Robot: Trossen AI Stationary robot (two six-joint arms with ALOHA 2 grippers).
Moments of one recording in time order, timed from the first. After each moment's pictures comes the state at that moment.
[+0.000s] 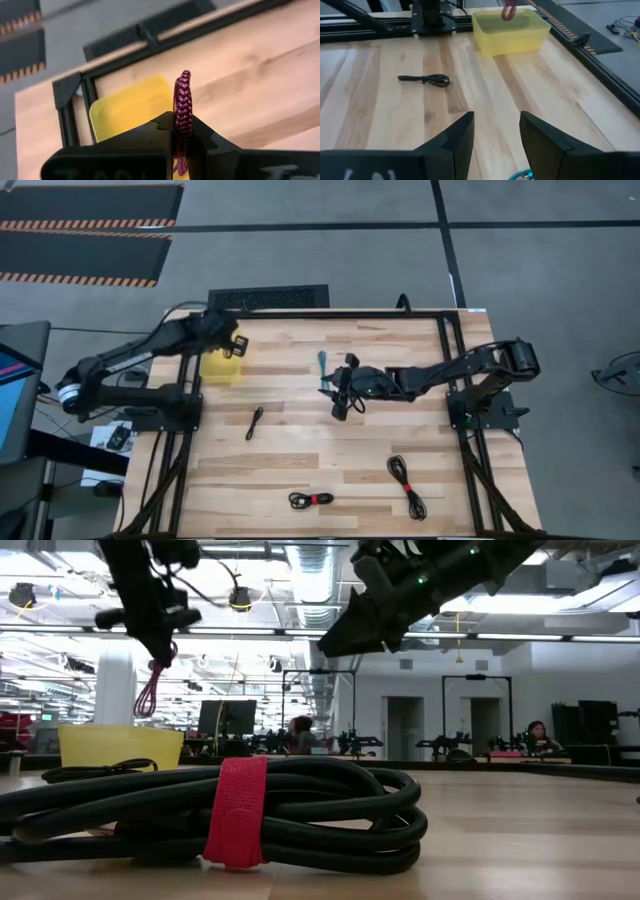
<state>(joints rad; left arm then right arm) 0.59 1.04 0.94 -0.96 -0.45 -0.49 0.04 1.59 0.92 0.23 0.29 0.10</state>
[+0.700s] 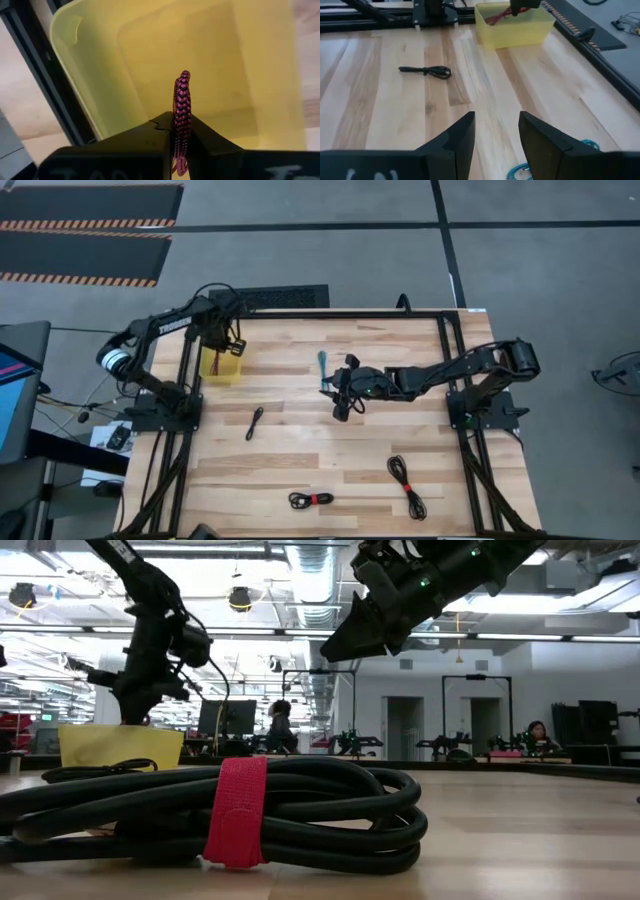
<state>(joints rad) 0.95 1.50 0.95 -1.06 -0.18 -0.33 0.04 1.59 0.92 0.20 0.26 0.09</state>
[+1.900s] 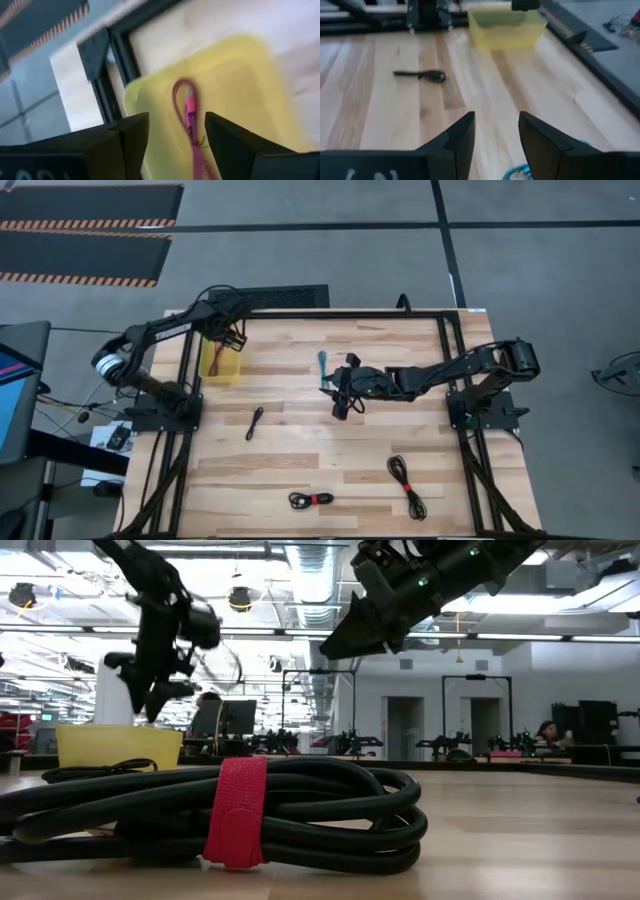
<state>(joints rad) 0.83 1.40 0.95 -0.95 -0.49 -0.30 0.04 1.59 0.92 0.22 0.32 0.10</state>
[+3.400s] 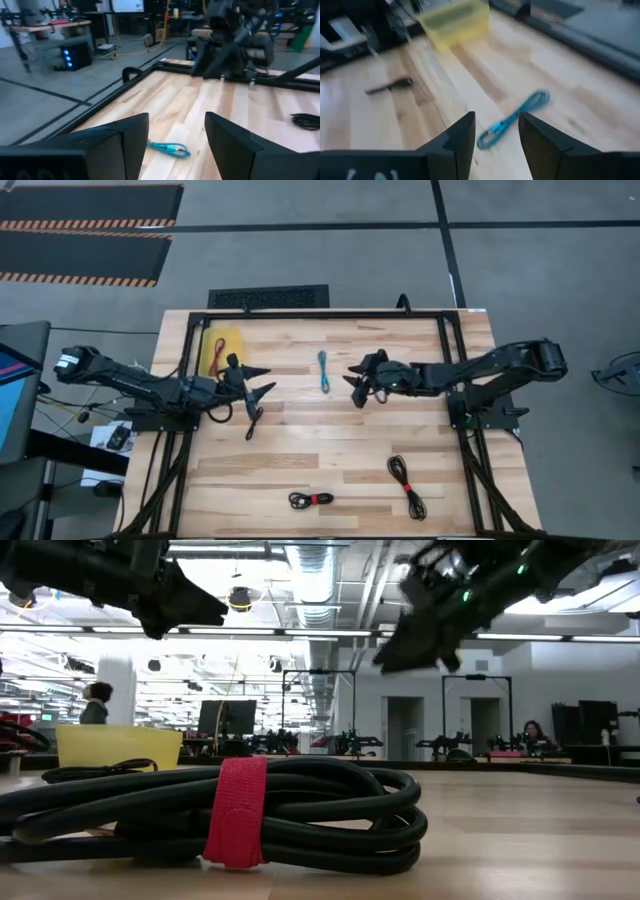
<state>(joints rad) -0.20 0.86 0.30 0.41 -0.63 -0.08 -0.02 1.37 0.68 0.19 0.38 0.40</state>
